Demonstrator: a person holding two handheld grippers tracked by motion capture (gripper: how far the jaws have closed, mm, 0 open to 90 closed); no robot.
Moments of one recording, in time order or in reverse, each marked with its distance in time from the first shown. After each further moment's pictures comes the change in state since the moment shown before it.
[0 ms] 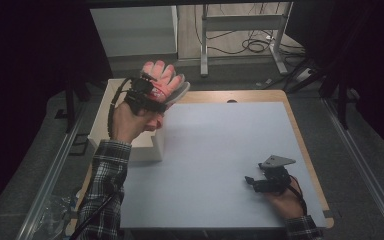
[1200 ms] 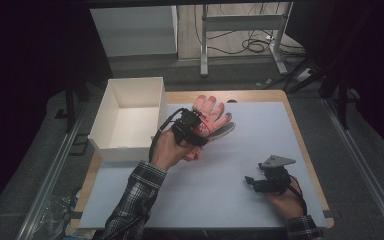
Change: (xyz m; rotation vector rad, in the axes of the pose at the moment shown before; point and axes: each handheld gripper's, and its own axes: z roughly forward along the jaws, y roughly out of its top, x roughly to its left) left arm -0.119 -0.020 0.084 0.098 -0.193 0.257; right arm 0.000 0.000 0.000 0.000 0.000 0.001
